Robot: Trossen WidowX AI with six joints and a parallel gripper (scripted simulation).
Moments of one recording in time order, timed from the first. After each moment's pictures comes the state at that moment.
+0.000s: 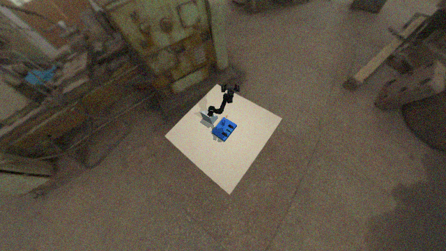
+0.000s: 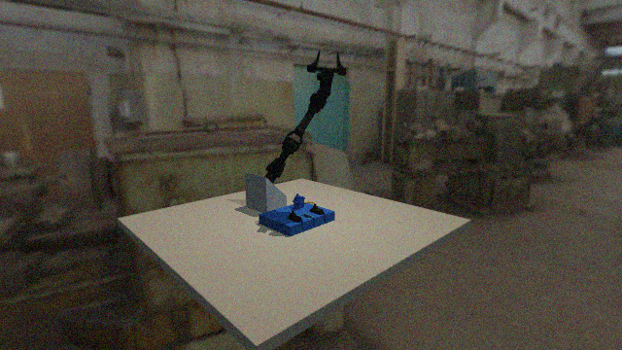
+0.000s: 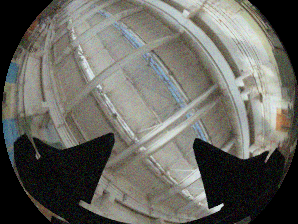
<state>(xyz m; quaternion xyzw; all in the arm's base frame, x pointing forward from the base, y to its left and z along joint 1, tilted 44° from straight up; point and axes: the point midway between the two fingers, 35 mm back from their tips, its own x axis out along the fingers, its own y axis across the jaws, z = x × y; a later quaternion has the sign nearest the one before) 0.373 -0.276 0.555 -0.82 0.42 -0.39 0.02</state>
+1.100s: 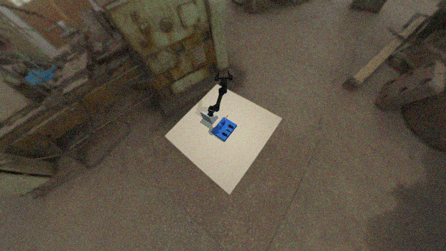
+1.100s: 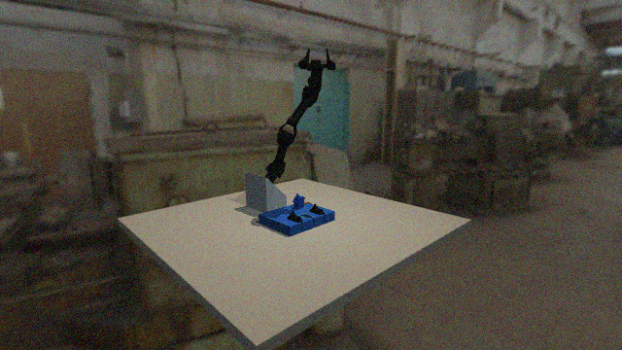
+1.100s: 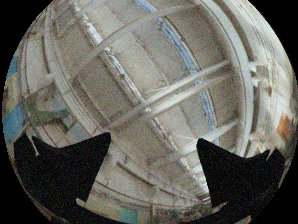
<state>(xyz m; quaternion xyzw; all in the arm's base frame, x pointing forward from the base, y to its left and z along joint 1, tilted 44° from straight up) 0.231 -0.268 0.631 -0.72 0.45 -0.52 -0.08</state>
